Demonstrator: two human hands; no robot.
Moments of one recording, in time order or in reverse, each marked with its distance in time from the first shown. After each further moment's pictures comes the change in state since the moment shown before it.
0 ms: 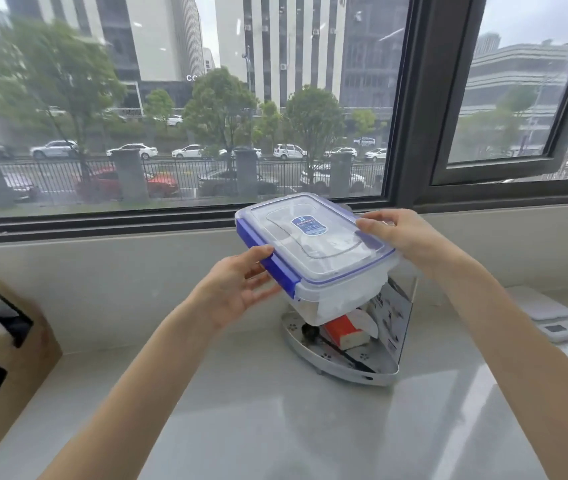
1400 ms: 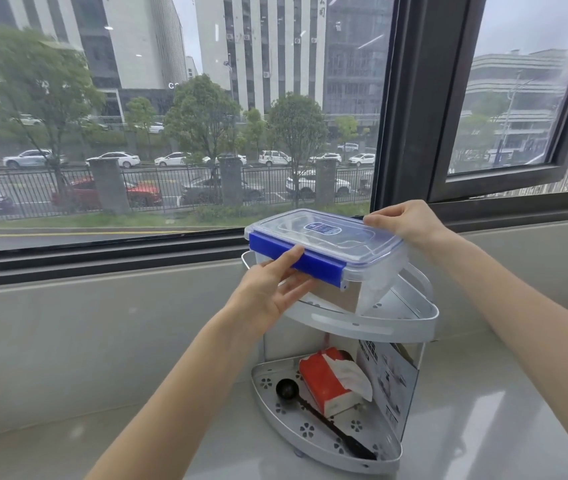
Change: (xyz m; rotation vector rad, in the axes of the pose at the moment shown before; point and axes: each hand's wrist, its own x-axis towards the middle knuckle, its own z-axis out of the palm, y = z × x) left_hand 0.156 -0.013 0.072 -0.131 -0.023 -0.056; right_hand 0.172 0.063 -0.046 -0.021 0.198 0.069
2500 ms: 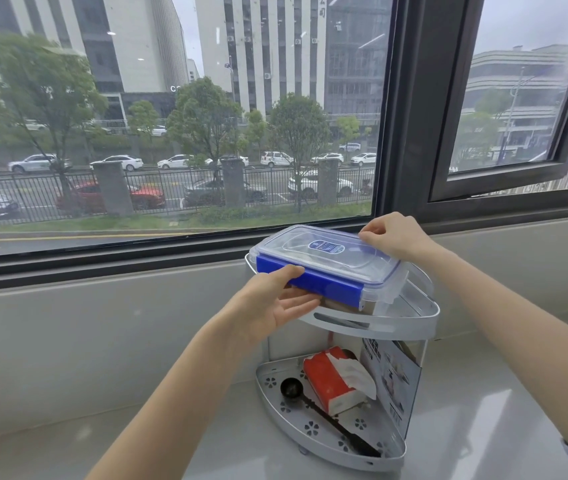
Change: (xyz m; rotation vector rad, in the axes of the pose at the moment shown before) left_hand -0.007 -0.001 -0.003 0.202 0.002 -0.151; right_hand 0.002 0.007 0.017 -0.446 -0.071 -0.133
